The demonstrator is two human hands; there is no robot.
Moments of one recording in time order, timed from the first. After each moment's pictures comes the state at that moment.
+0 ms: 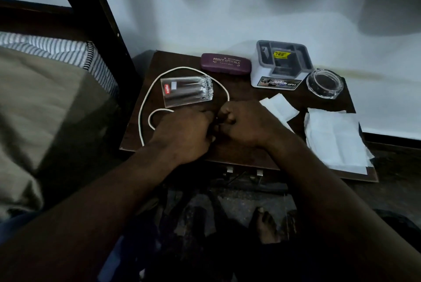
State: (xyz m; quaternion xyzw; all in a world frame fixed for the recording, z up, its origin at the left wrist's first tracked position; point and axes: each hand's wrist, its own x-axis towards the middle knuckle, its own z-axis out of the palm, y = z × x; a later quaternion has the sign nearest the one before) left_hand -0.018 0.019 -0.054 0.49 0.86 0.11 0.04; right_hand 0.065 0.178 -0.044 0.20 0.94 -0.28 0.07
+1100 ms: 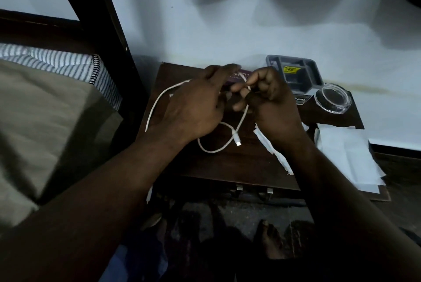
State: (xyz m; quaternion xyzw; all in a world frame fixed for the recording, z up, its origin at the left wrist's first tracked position) left_hand -0.079 0.050 -0.023 0.49 0.81 0.32 0.00; right_hand 0.035 0.180 -0.017 0.21 0.75 -0.59 -0.23
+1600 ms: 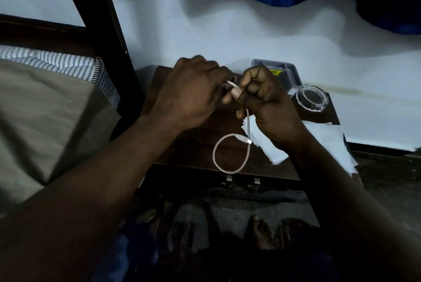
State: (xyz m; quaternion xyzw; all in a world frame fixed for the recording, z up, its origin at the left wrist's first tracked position) left_hand -0.062 0.032 0.022 0.56 0.78 0.23 -0.13; right_hand 0.069 0.169 0.015 0.10 0.75 -0.63 -0.19
